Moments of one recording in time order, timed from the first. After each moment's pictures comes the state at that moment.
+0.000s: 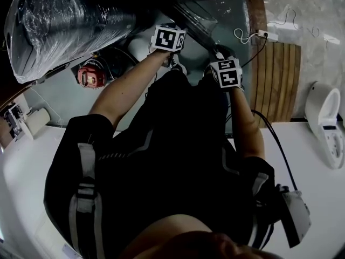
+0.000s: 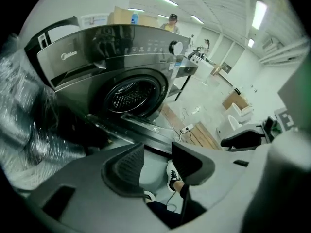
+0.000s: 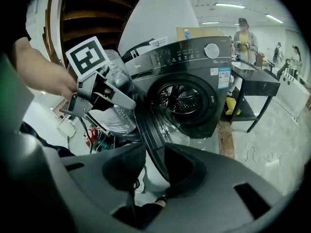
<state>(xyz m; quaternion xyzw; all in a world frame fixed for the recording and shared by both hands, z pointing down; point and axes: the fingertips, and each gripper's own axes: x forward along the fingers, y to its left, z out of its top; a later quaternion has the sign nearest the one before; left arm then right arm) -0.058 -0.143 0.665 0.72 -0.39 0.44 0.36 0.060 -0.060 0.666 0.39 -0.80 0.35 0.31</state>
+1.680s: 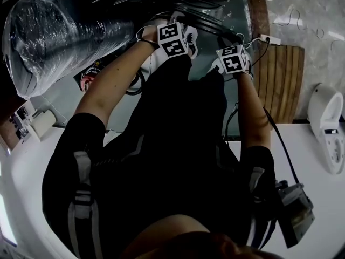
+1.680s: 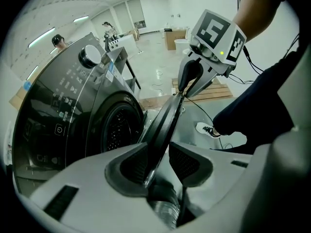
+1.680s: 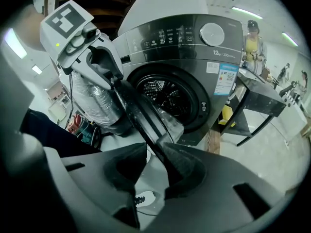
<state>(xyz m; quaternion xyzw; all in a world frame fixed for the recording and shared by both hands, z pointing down) -0.012 -0.233 0.688 0.77 -0.07 0.64 -0.04 0.110 -0.186 0.740 0.38 -0.79 0.29 0.39</state>
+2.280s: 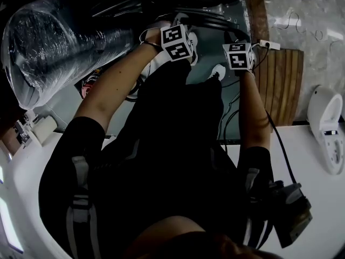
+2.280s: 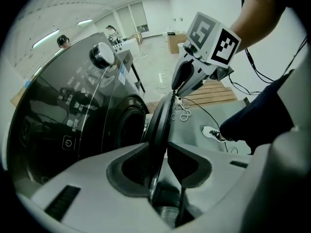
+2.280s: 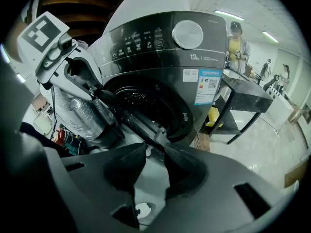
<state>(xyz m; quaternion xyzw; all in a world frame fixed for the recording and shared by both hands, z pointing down) 0.000 -0.285 0.685 0.78 -0.09 0.62 -0.05 0.136 -0.263 0.736 0.46 -0.75 0.30 0.36</state>
